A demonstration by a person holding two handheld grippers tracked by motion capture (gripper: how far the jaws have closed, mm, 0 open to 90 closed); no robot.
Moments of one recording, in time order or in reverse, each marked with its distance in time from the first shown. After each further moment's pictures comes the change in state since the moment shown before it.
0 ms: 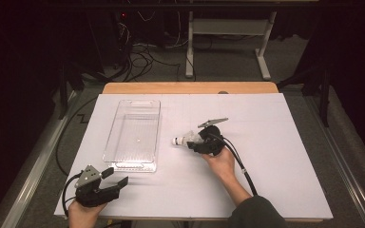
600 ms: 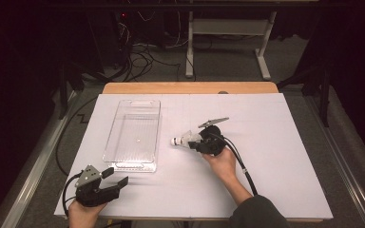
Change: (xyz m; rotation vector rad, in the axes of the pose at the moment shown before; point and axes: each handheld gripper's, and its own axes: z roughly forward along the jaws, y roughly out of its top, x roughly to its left) left arm 0.001 0.000 0.001 0.002 -0.003 -0.003; right arm 0.000 0.001 -0.005 0.009 0.033 -0.001
